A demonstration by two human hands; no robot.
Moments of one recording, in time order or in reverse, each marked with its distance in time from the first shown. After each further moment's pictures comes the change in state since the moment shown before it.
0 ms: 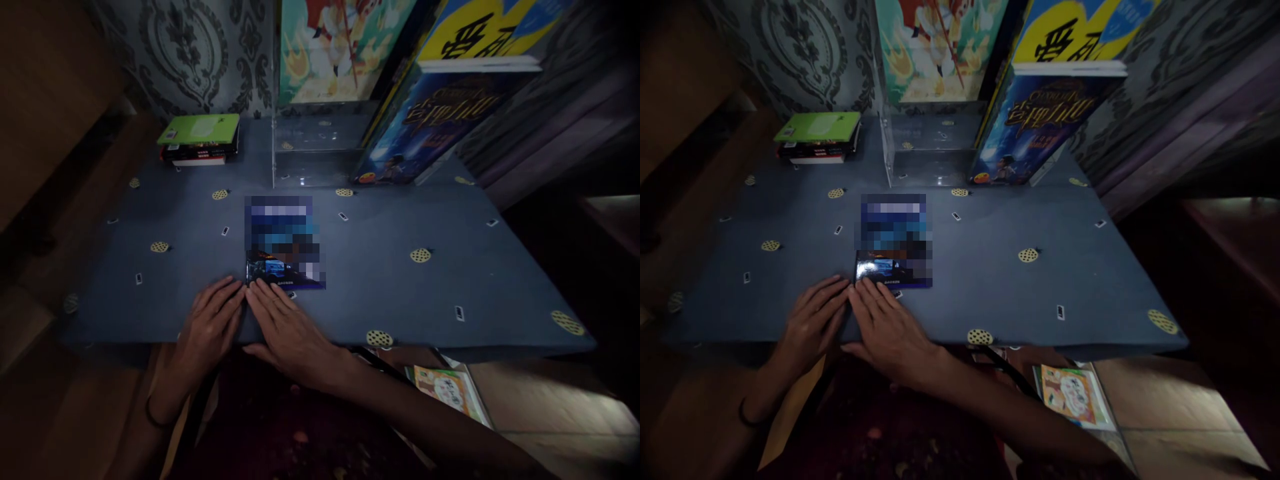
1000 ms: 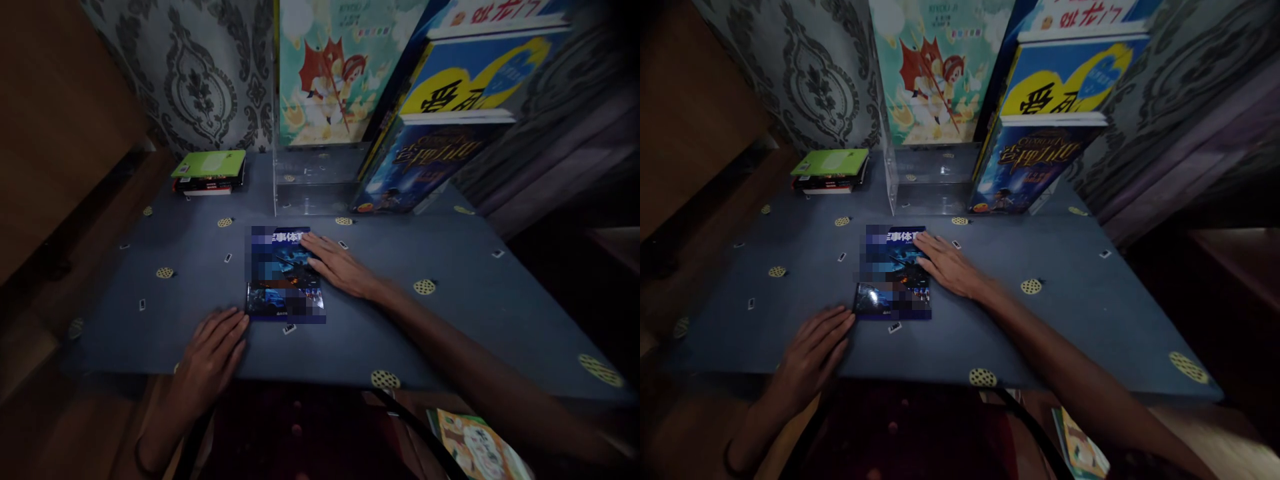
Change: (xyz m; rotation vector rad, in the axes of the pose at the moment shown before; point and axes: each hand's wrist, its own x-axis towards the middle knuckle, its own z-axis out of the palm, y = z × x) left_hand 0.004 0.004 0.001 0.053 0.011 0.026; right_hand 0.024 0.183 -0.062 0.080 -0.004 0.149
